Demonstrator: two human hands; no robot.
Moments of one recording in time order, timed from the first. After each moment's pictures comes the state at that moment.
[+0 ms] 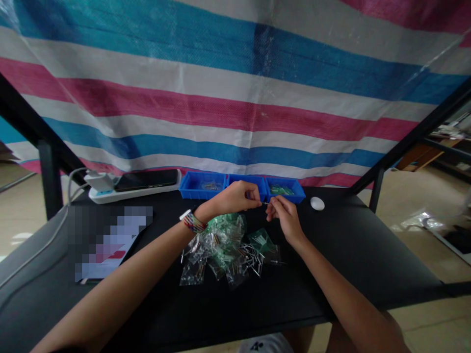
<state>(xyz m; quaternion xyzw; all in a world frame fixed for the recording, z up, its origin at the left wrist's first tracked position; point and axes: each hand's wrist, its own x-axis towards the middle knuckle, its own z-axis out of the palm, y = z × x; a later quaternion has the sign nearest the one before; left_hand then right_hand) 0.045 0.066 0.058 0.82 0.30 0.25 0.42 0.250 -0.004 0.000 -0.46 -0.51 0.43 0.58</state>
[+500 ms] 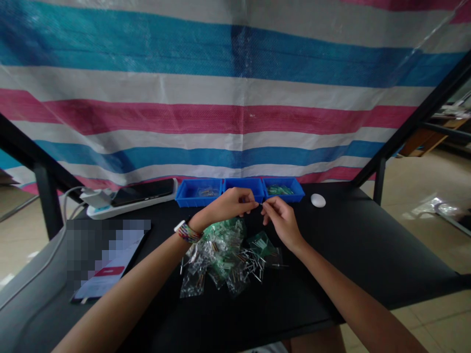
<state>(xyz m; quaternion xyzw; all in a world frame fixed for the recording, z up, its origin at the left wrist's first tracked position) 0.043 0.068 0.055 0.81 0.31 0.21 0.45 0.243 -0.010 0.000 -0.45 -0.55 0.39 0.59</state>
